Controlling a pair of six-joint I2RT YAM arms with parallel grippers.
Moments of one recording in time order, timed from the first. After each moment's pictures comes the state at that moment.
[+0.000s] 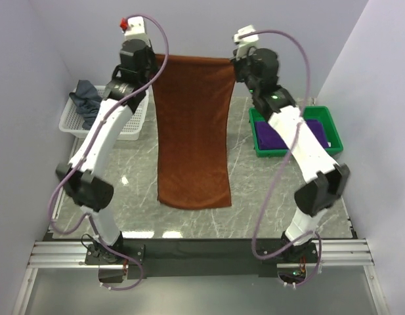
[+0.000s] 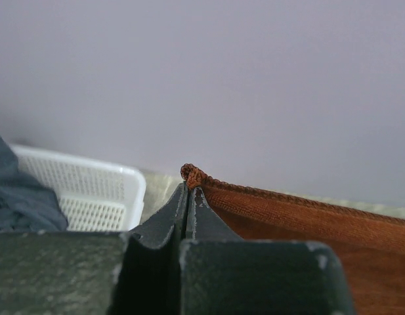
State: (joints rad) left arm -0.35 1.84 2.06 -0.35 -0.42 -0.22; right arm 0.42 1.79 1.90 -0.20 0.19 -0.24
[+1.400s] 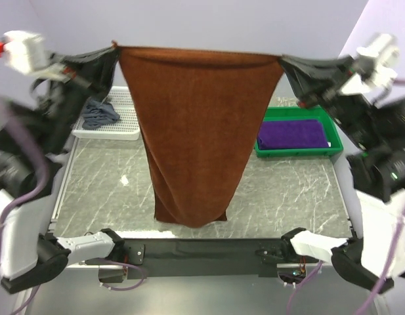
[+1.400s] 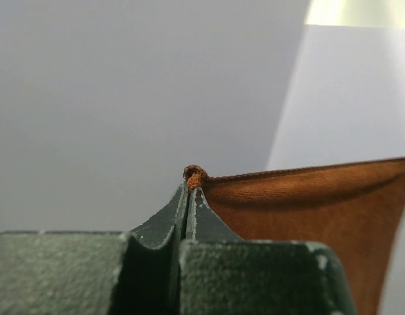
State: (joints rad) left arm -0.62 1.14 2.06 -0.42 -0.08 -0.14; right arm 0.42 1.15 2.02 -0.38 -0.40 -0.10
